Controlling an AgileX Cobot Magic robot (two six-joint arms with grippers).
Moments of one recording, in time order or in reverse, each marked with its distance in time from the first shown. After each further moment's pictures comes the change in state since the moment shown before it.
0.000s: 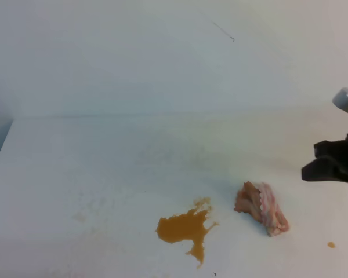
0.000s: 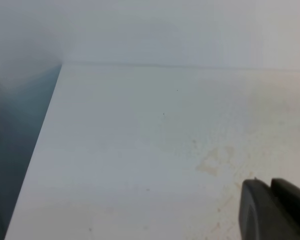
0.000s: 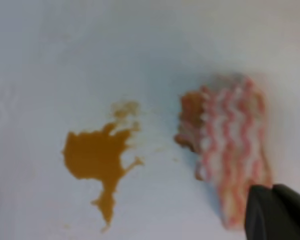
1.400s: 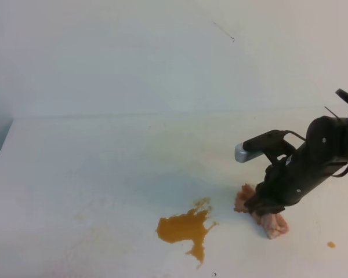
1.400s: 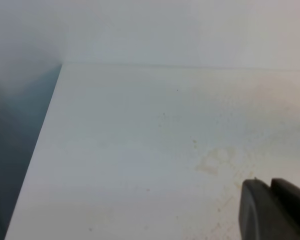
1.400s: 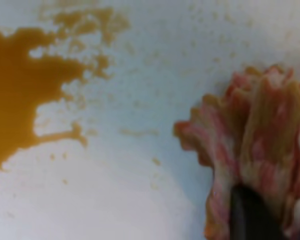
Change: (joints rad) left arm 0.000 0.000 0.000 0.000 -0.001 0.000; right arm 0.363 0.287 -0.209 -0.522 -0.136 0.190
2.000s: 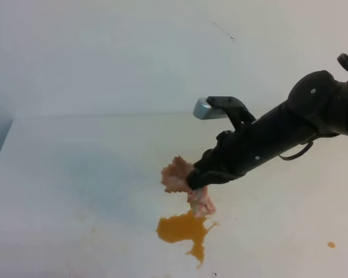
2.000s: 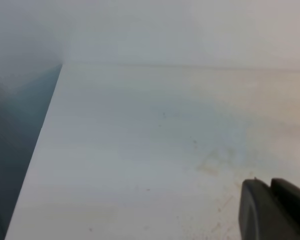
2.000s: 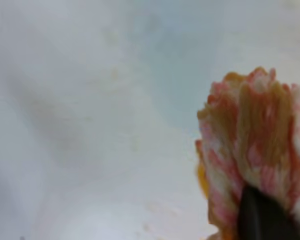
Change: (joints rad) left arm 0.000 0.002 -0.002 0.000 -0.004 0.000; right arm 0.061 0.011 -0.189 0.453 0.199 -0.244
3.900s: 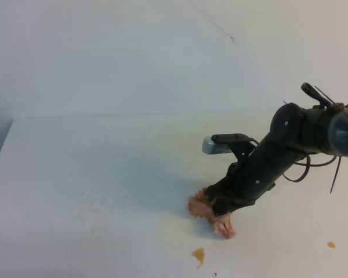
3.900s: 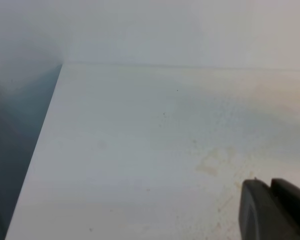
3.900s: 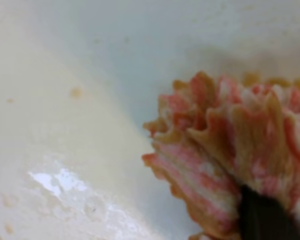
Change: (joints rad) left arm 0.000 -0.002 0.002 0.000 0.006 0.000; right arm -0.005 0.195 -0.039 -0.183 -0.017 0.224
